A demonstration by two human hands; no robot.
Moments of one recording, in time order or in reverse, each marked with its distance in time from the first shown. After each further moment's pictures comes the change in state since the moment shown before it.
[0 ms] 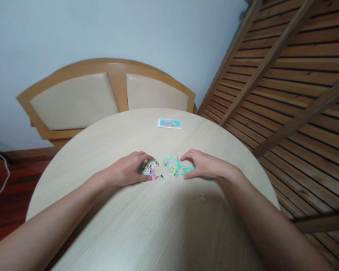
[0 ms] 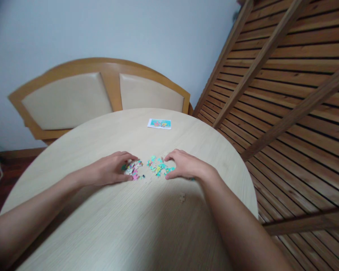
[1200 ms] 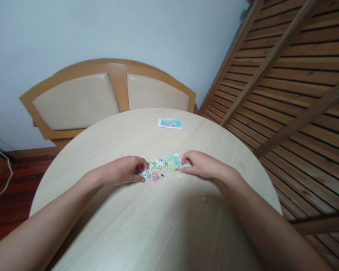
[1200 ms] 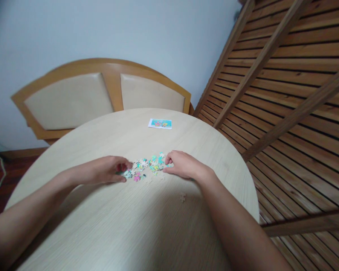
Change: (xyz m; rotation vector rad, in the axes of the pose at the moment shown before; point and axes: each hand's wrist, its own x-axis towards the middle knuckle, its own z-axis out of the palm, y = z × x) left_hand -0.009 -0.003 -0.017 -0.051 -0.261 -0.080; right_hand 0.002 -0.023 -0.001 -0.126 -0.037 0.051
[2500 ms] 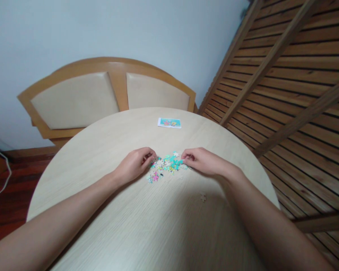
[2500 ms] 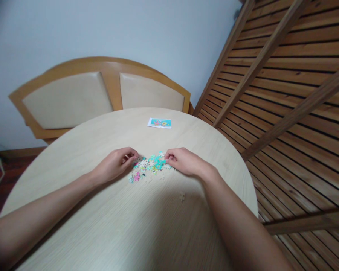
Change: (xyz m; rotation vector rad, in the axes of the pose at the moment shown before) left_hand 0.030 0.013 0.027 -0.141 0.511 0.065; right_hand 0.001 0.008 0.000 0.212 0.040 -0.060
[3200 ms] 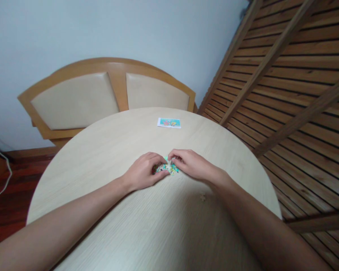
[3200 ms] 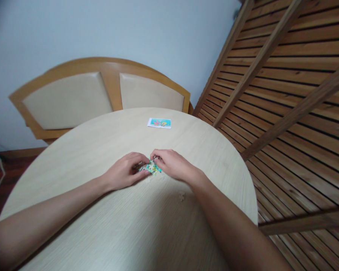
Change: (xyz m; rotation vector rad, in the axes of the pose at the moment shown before) left_hand -0.001 0.018 0.025 0.079 -0.016 0.239; right_hand 0.011 -0.024 0.021 0.031 0.111 -0.203
